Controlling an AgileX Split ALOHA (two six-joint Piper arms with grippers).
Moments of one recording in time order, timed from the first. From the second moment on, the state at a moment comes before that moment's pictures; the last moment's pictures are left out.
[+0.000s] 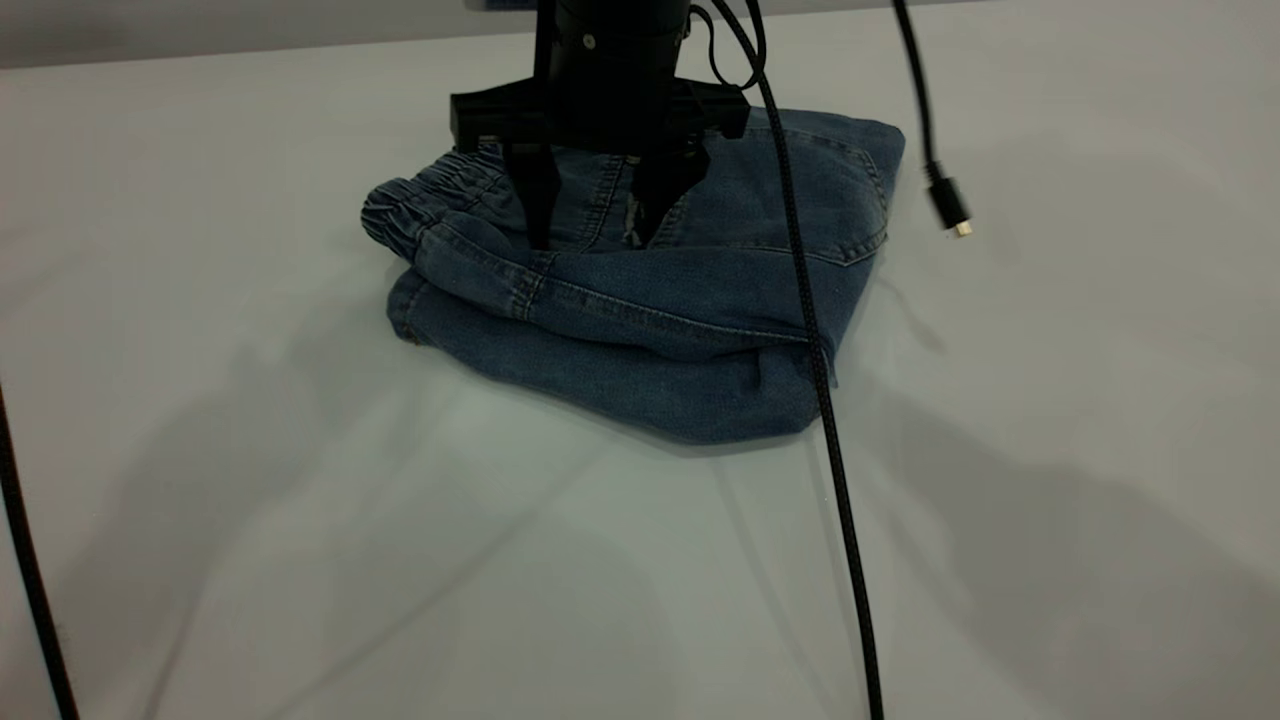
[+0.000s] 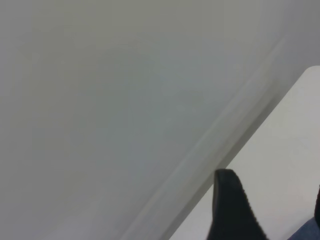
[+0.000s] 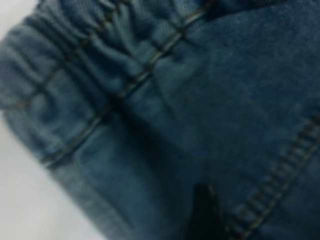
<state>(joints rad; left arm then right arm) -0.37 1.57 -1.48 -0.71 0.41 1.11 0.55 2.50 -2.00 0.15 0.95 0.29</state>
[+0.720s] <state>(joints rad) -0.37 1.57 -1.48 -0.71 0.42 1.11 0.58 2.50 -2.00 0.12 1.11 0.30</state>
